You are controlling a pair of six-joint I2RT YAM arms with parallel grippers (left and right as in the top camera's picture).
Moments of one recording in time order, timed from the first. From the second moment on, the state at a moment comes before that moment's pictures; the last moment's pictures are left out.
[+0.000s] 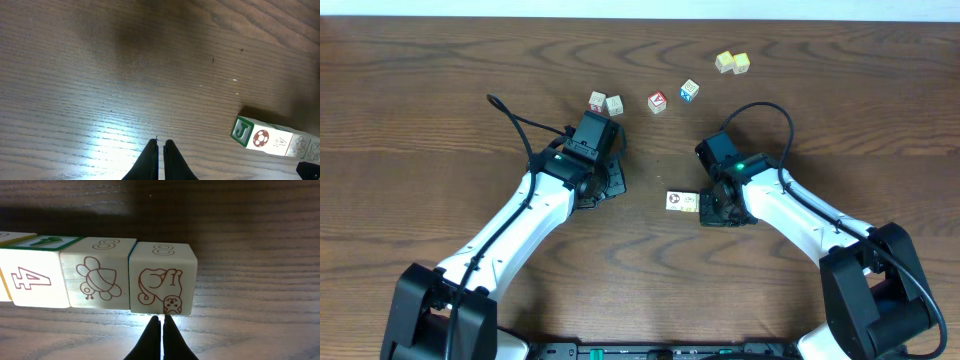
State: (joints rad) left arm -0.44 1.57 1.06 -0.69 0.04 -0.67; right arm 0.47 1.73 1.02 -0.79 0.02 0.51
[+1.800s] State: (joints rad) left arm -0.44 1.57 1.06 -0.69 0.04 -0.67; right arm 0.47 1.73 1.02 -0.83 -0.02 0.51
